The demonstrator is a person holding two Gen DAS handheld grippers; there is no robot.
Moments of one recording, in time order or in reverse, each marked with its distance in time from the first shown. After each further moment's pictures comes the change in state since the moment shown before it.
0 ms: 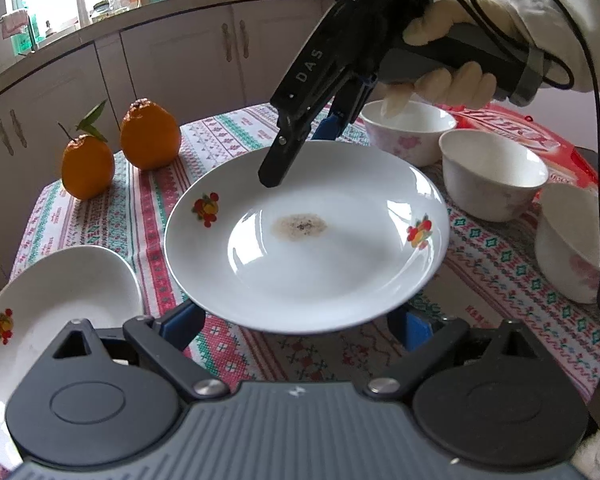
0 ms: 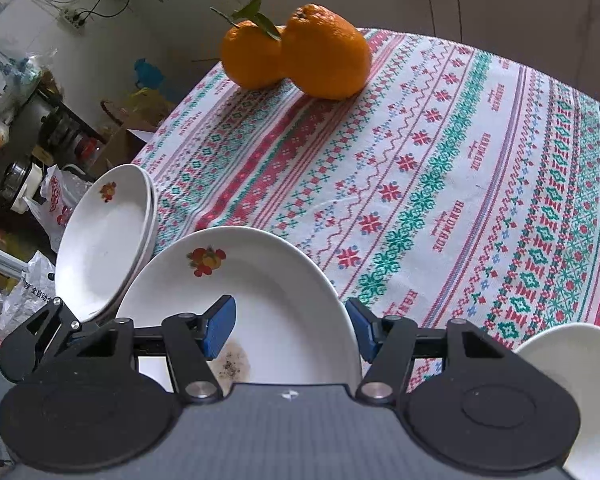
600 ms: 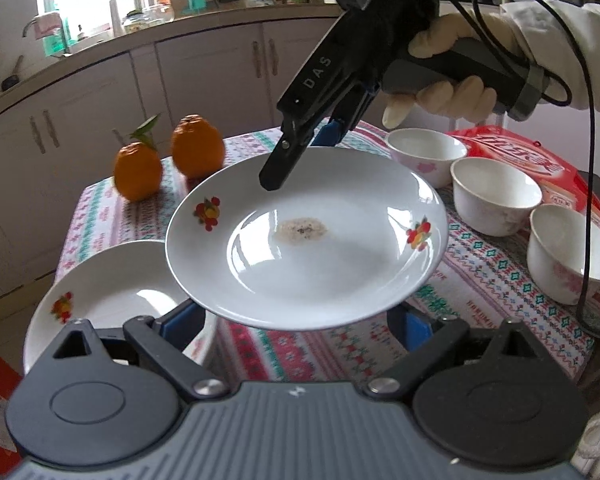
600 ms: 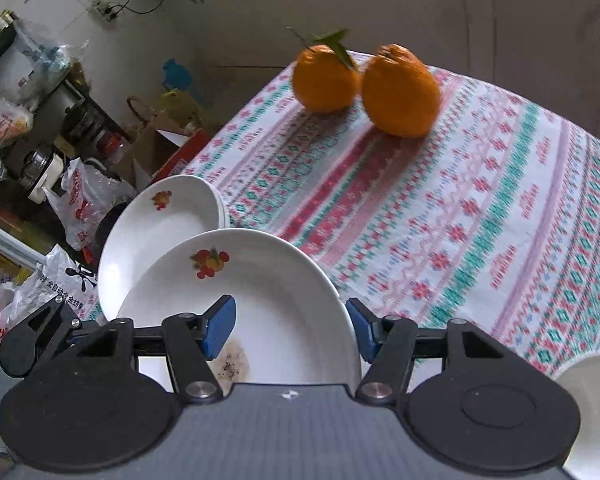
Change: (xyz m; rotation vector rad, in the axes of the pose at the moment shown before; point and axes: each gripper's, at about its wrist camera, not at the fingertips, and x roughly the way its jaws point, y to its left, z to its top) left arm -0.052 0.024 -0.011 -0.056 -0.044 0.053; right arm -0.004 0.061 0.018 -0.090 -0.022 0.024
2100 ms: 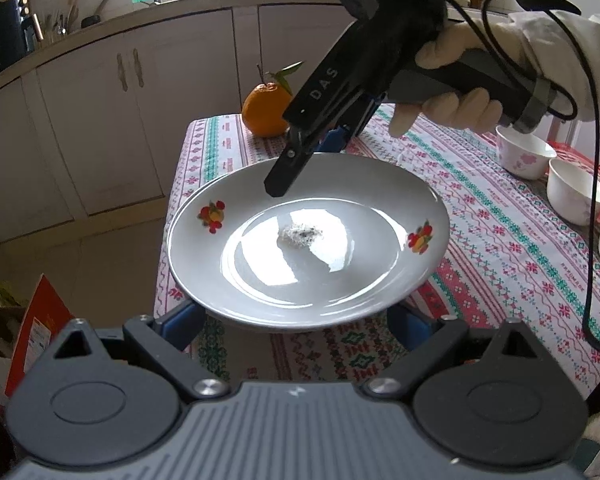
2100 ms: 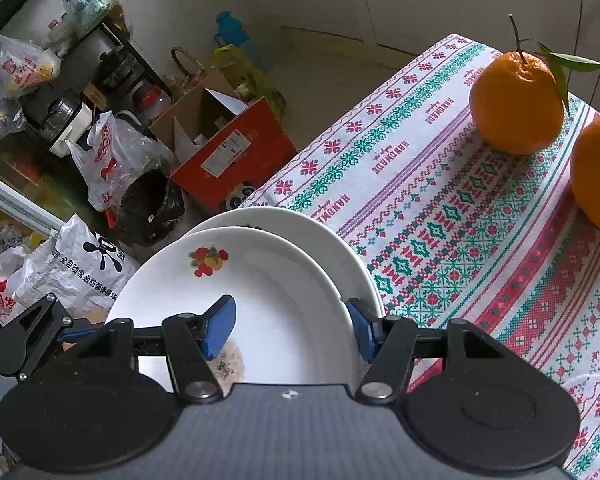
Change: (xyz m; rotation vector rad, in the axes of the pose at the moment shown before) left arm -0.029 0.100 -0.056 -0.177 0.048 0.117; right arm 0.114 0.098 0.071 -0.129 0.118 0.068
